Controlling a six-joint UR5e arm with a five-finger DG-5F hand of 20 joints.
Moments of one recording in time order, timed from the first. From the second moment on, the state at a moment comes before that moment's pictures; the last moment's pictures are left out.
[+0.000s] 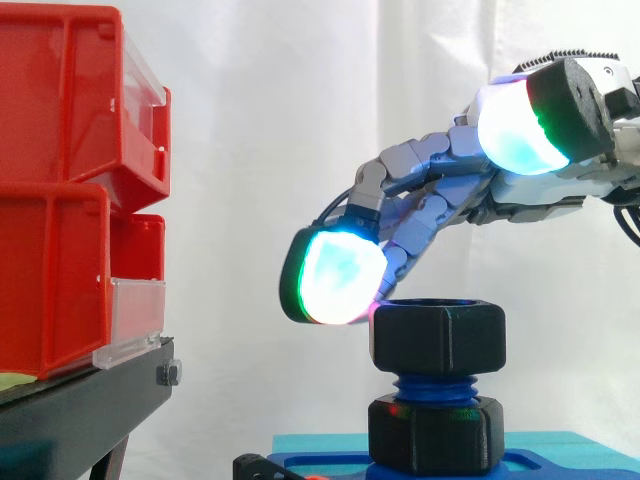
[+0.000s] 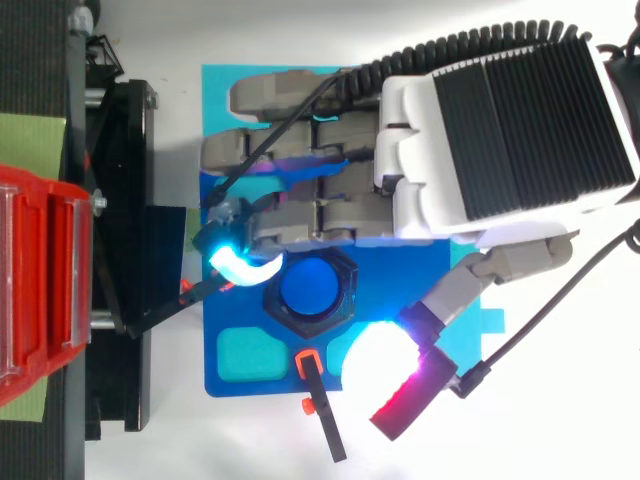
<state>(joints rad) 0.04 -2.22 -1.09 -3.02 -1.84 -1.30</state>
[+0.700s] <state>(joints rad) 0.01 -2.22 -1.09 -3.03 -1.88 -1.30</state>
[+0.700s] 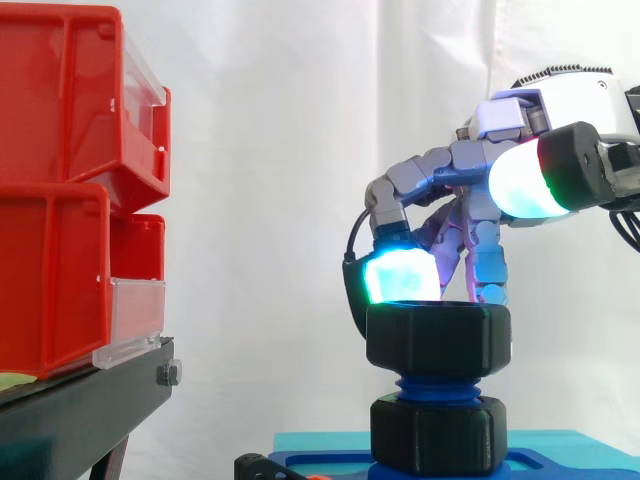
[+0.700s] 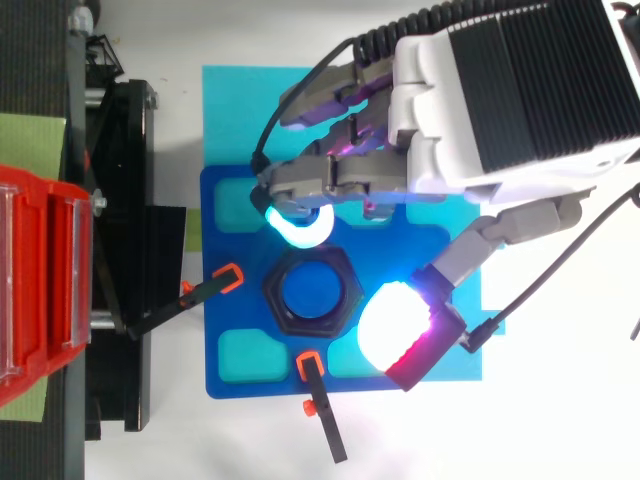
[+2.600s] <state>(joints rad) 0.04 -2.22 -1.12 -2.98 -1.87 -1.27</state>
